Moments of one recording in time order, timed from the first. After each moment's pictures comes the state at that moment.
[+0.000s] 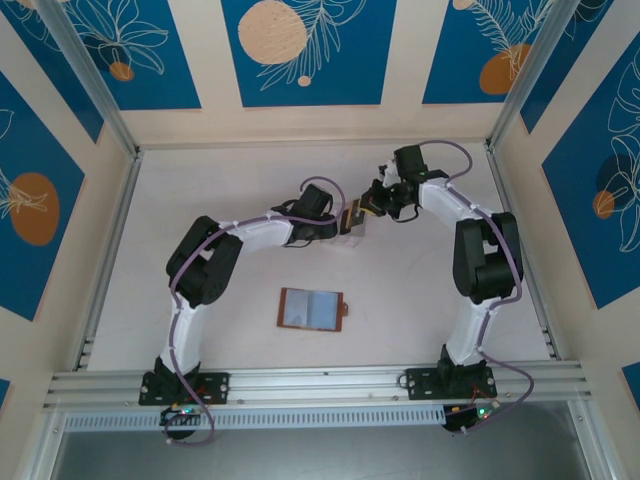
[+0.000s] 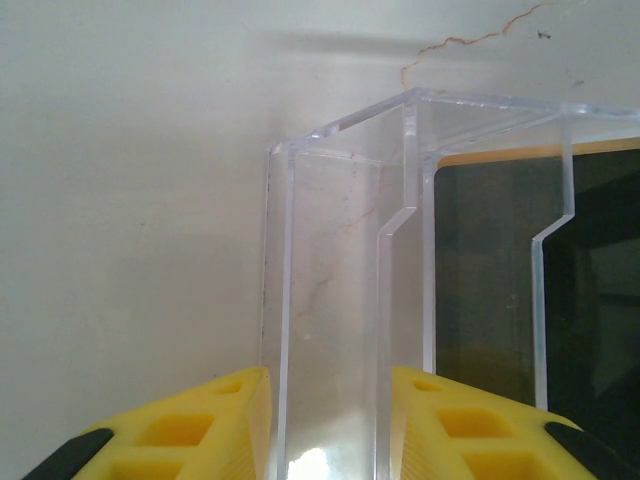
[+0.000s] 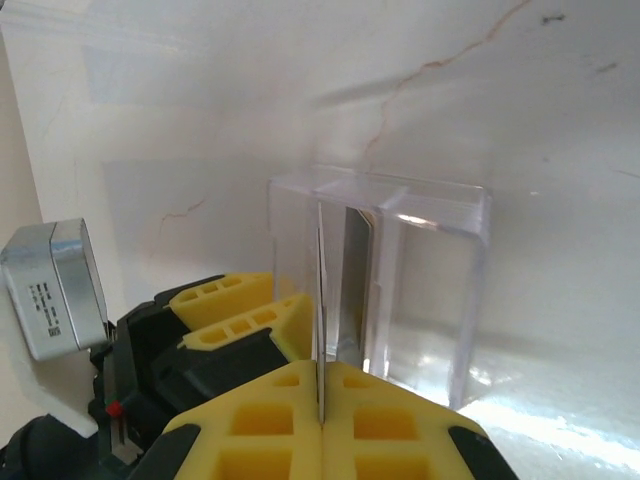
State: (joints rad) left arm -0.67 2.12 1.45 -0.23 -0.02 -0.62; right arm 0.21 1.90 1.42 -0.56 -0.57 0.55
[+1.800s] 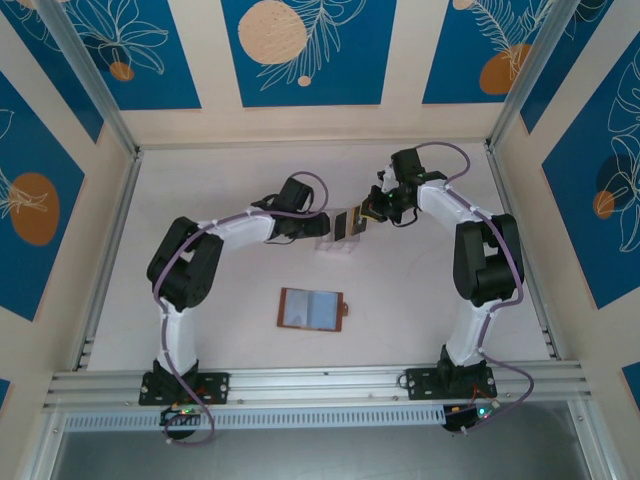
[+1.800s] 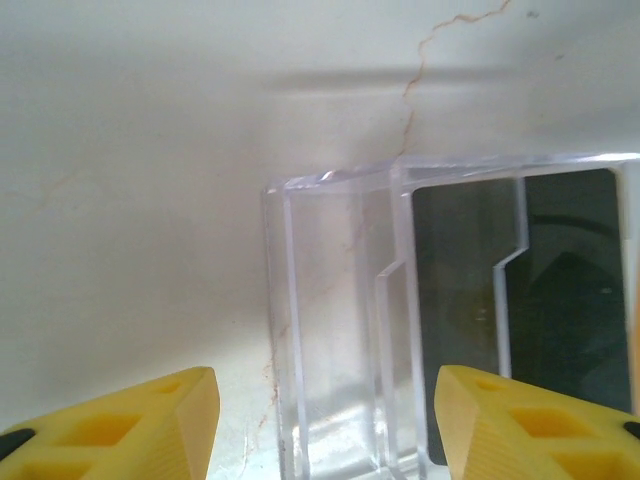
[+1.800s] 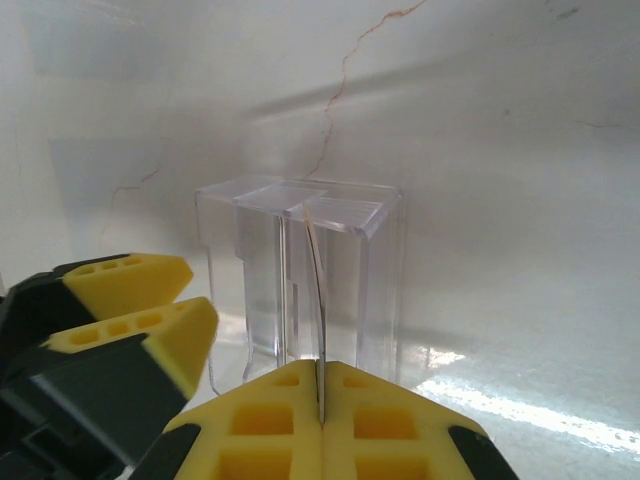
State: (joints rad) left arm -0.59 2.00 1.37 -0.28 0.15 -0.58; right arm 0.22 1.88 1.39 -0.63 -0.51 0.49
